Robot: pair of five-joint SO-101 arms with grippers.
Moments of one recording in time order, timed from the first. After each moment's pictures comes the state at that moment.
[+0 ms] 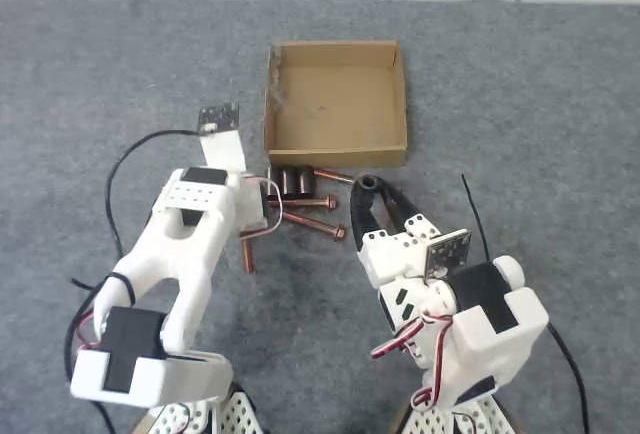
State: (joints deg) left arm 0.6 -4.2 42.2 53.2 20.5; right arm -26.0 12.5 93.3 -96.3 -8.2
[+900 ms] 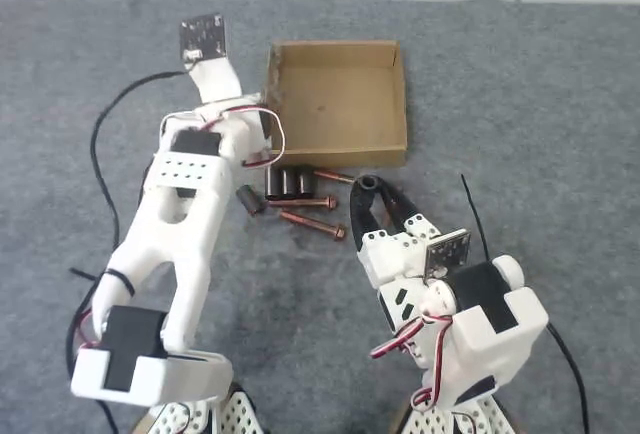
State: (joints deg) left arm 0.8 -4.2 28.7 35.3 20.5; right arm -26.2 12.5 93.3 -96.3 -8.2
